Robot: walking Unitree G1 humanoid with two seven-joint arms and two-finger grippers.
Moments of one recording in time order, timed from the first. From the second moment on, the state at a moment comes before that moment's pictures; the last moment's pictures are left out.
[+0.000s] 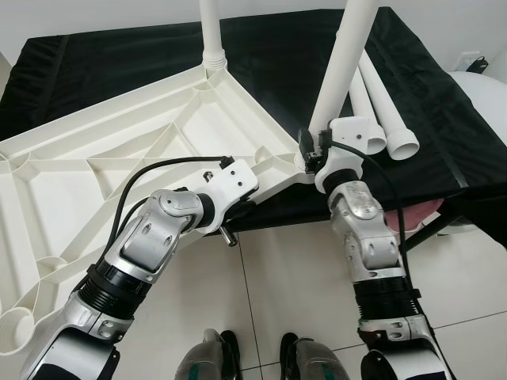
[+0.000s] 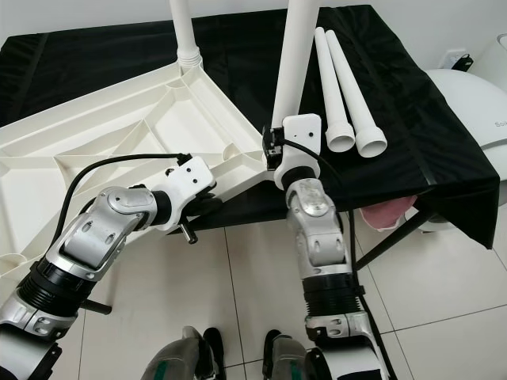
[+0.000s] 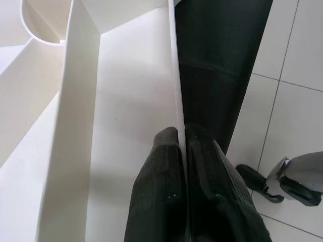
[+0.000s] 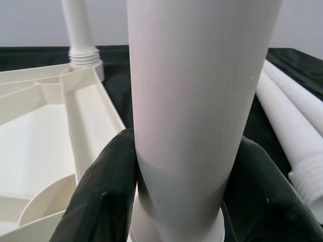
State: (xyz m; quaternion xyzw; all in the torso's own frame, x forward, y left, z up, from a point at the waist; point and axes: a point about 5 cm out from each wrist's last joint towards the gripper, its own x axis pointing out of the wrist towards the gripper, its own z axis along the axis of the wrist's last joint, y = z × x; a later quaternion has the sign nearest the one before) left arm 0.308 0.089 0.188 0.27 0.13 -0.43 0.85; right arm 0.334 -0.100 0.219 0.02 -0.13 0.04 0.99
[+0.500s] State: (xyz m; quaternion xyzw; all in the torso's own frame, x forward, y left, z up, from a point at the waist) left arm 0.308 0.088 0.187 0.27 0.13 -0.43 0.85; right arm 0.332 -0.087 0.218 0.01 -0.12 -0.05 0.99
